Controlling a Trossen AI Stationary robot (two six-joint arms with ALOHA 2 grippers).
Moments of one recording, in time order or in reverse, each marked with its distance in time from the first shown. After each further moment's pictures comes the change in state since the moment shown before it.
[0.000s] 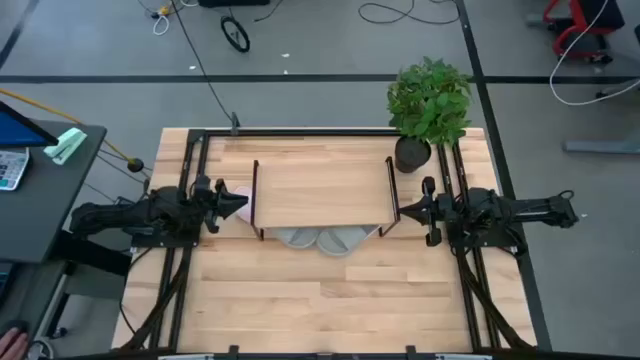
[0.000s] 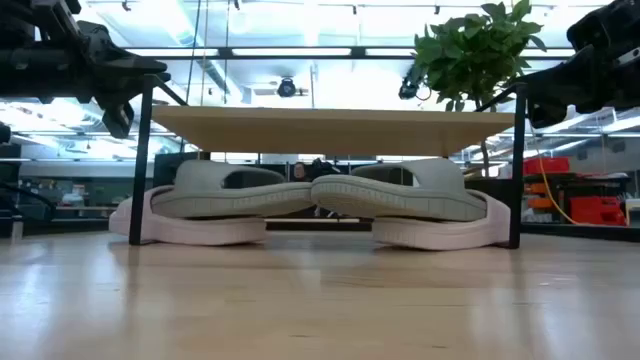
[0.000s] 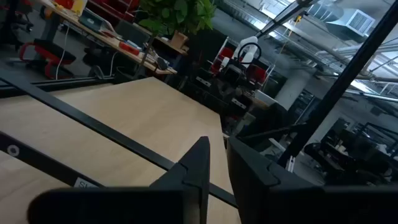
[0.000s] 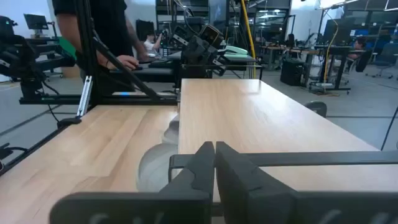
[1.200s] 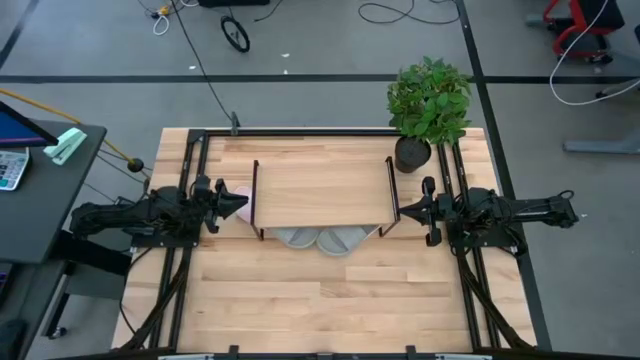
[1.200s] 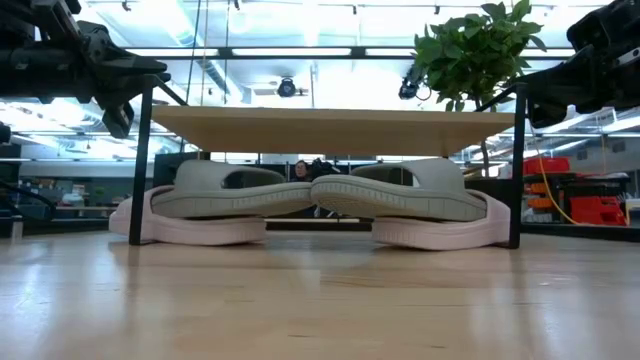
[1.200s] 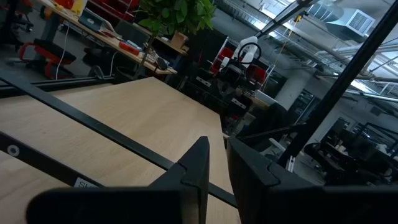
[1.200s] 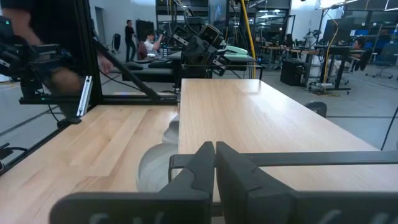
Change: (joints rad) left arm 0.000 0.000 0.000 0.000 0.000 0.000; right arm 0.000 0.000 0.000 0.000 0.000 0.000
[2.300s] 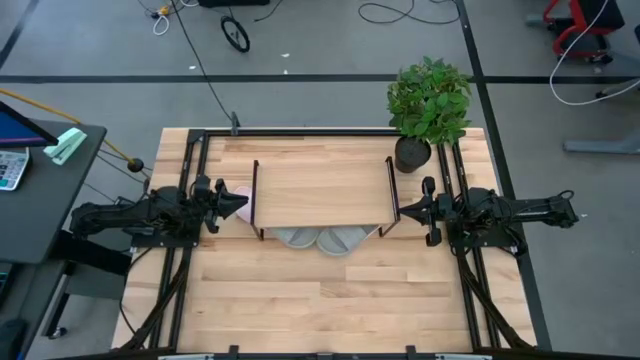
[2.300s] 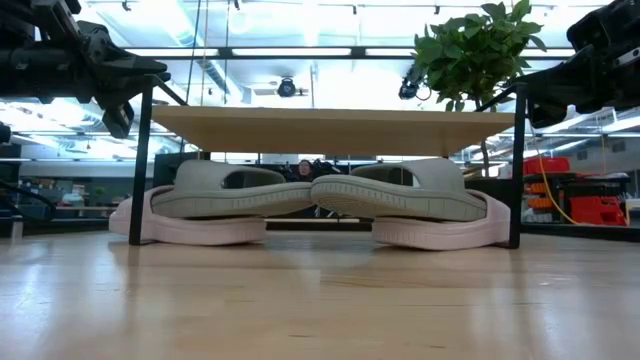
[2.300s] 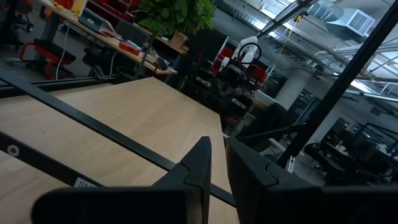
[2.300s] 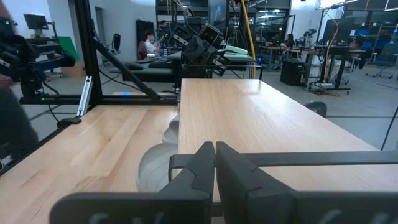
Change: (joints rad) left arm 0.000 0.000 0.000 0.000 0.000 0.000; right arm 0.000 0.000 0.000 0.000 0.000 0.000
